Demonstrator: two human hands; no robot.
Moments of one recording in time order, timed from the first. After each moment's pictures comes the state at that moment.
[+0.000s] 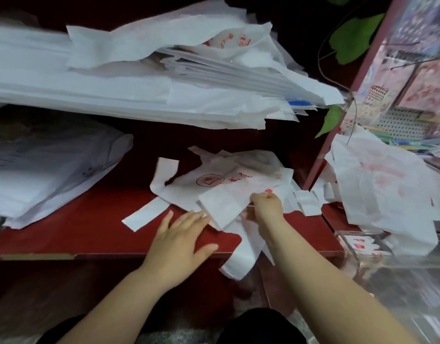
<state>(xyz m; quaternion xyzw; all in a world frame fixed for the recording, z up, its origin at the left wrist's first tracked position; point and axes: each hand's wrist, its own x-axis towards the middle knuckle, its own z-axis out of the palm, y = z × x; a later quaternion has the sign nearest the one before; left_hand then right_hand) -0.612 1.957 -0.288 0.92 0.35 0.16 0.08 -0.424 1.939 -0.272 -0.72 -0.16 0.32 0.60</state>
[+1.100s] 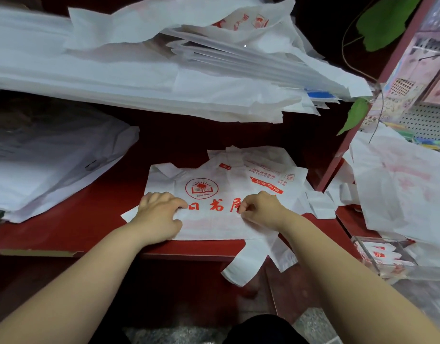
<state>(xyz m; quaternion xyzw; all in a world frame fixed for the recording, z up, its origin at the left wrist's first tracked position) -0.616 2.029 -0.294 0.89 0.44 0.05 0.11 -0.403 1.950 -0.277 -0.75 -0.63 0.17 0.11</state>
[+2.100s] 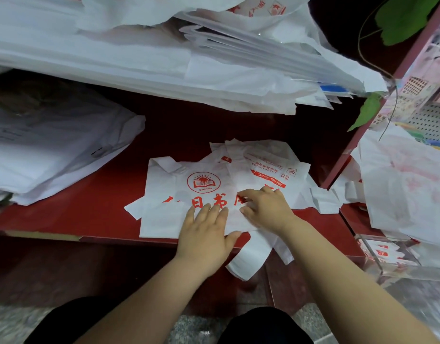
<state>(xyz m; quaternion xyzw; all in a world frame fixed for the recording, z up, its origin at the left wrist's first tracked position) -0.571 1.952 -0.313 0.90 0.43 0.08 0.04 -0.418 1.944 -0.282 -0.76 -0.65 0.02 0.04</state>
